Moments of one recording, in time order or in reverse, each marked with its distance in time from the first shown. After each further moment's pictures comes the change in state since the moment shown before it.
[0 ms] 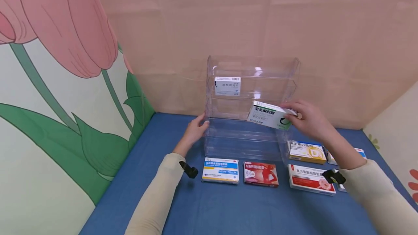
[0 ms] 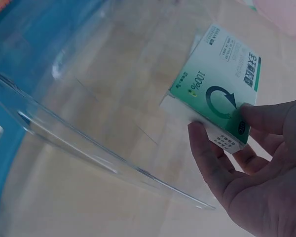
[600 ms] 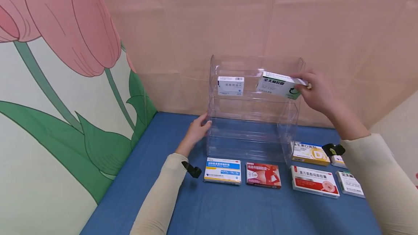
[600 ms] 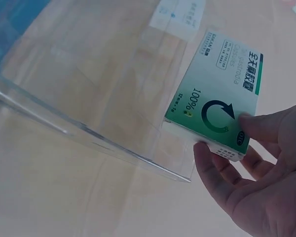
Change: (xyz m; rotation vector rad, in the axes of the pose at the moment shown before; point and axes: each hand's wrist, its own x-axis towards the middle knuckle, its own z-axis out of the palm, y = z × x) left_hand 0.001 0.000 0.000 -0.013 0.007 -0.024; right_hand 0.062 -0.003 -0.037 -0.040 0.116 0.111
